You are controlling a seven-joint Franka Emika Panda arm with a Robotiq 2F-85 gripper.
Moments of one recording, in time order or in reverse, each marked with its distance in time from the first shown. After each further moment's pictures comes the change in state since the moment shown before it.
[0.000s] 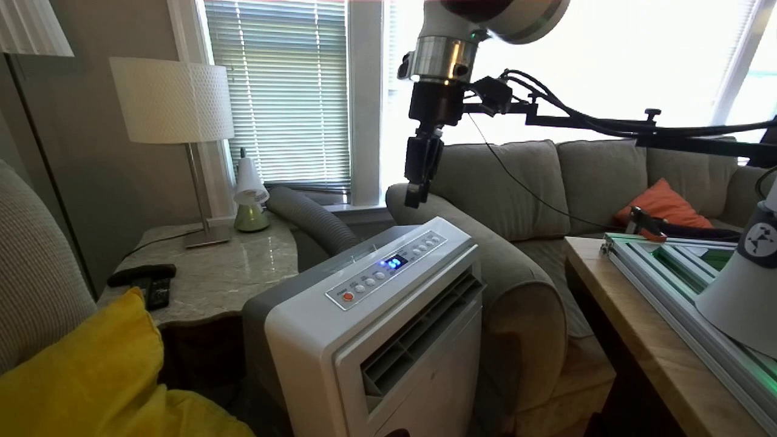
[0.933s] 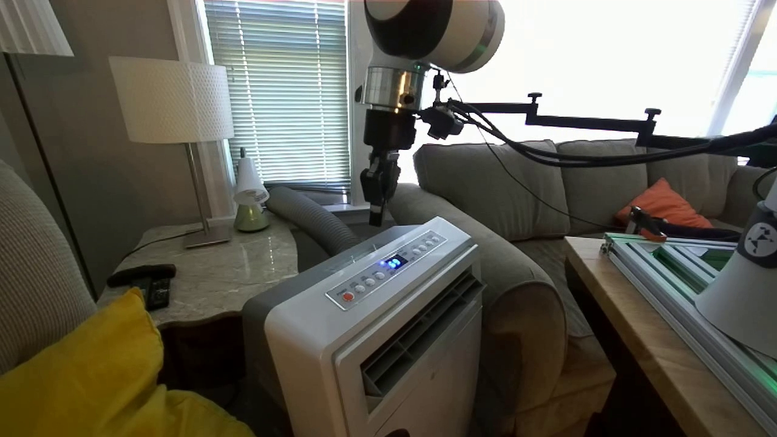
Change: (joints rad) arm -0.074 0.230 0.135 0.201 0.058 0.007 -0.017
